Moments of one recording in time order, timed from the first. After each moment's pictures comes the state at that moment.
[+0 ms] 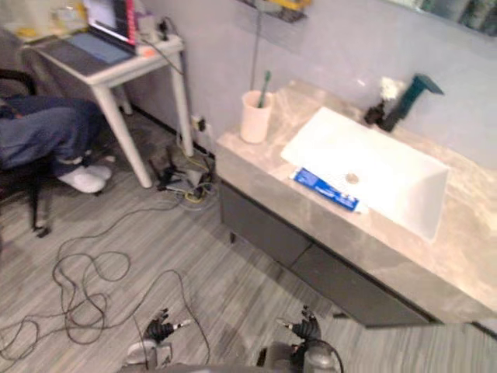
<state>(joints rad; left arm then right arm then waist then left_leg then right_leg) 0.03 0.04 0.12 1.04 -0.04 -0.10 0.05 0.05 0.01 -0.12 0.94 -0.02 -0.07 -0.09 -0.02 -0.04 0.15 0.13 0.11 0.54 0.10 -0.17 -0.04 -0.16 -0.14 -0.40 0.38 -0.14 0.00</state>
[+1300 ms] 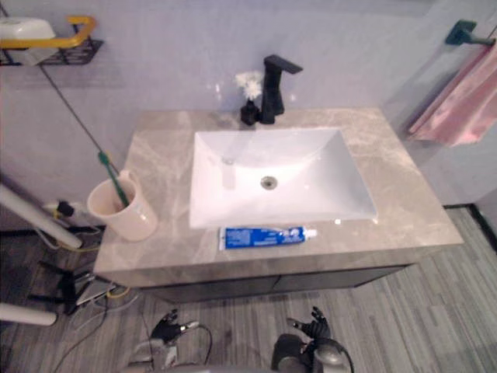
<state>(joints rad) 0.02 0.04 0.07 1.05 -0.05 -0.10 0.03 0.03 -0.03 -0.17 0.99 -0.03 -0.07 -0.09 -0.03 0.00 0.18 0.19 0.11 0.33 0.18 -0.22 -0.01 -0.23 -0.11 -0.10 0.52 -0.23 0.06</state>
